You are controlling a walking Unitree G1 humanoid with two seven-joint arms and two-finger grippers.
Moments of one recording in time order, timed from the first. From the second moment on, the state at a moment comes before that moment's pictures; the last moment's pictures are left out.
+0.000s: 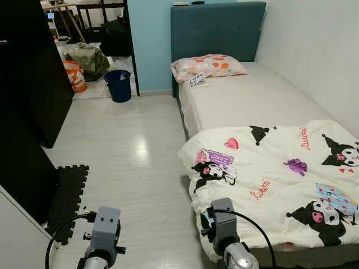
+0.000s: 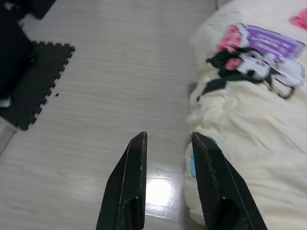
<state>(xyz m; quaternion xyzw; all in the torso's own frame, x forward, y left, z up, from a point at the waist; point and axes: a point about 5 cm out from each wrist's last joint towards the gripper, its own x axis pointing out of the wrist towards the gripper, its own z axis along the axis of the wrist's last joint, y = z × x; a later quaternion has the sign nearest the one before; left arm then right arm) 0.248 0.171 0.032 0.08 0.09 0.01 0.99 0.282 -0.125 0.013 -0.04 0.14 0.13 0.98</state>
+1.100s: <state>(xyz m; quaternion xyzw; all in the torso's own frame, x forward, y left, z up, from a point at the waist) 0.251 0.175 0.042 0.04 0.07 0.02 1.00 0.284 -0.121 0.018 -0.02 0.12 0.13 0.98</state>
